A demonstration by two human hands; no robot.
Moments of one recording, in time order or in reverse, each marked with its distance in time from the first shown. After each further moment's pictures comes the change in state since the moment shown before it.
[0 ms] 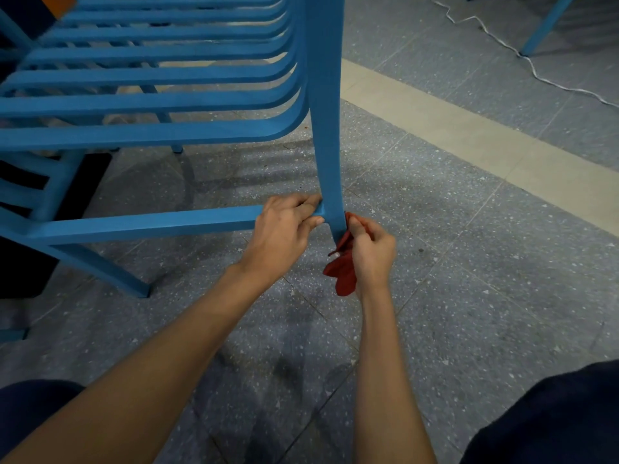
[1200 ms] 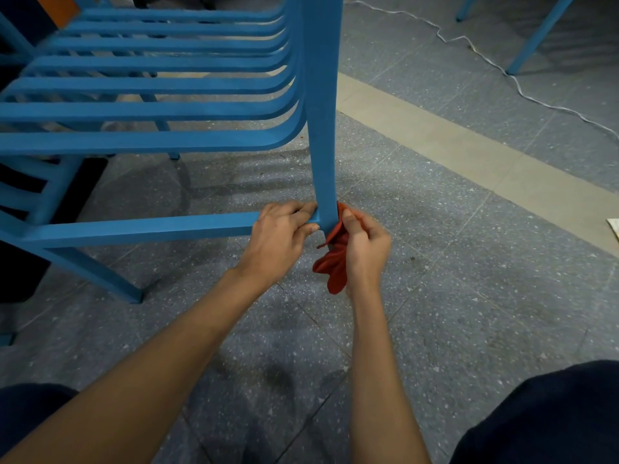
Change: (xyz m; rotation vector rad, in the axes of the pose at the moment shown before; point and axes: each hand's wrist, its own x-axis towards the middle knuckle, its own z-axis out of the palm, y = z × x) left_hand 0.000 0.000 0.001 0.003 -0.017 -0.007; right_hand -0.013 -0.033 0.006 0.194 -0.016 -0.052
